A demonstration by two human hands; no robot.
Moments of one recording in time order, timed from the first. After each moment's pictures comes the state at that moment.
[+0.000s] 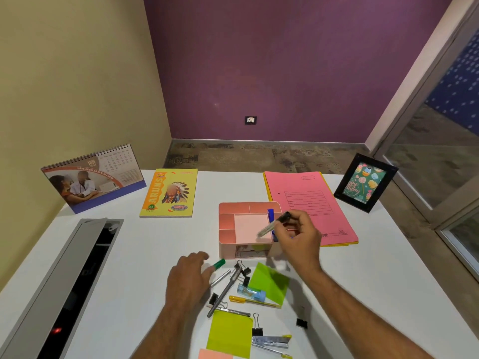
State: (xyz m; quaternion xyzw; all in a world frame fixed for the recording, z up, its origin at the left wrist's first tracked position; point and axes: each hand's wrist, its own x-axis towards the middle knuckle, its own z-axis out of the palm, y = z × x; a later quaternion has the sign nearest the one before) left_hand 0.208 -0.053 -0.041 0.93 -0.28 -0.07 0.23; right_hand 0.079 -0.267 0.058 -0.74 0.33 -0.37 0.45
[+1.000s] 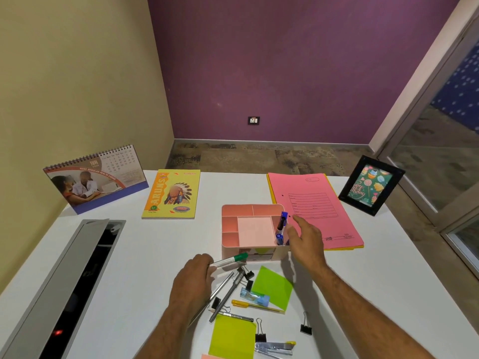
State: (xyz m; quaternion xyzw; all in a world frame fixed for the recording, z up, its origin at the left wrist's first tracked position) left_hand 0.208 -0.053 -0.047 0.90 -0.35 -0.06 0.26; right_hand 0.086 -0.312 0.013 -0.82 0.42 -0.19 0.34
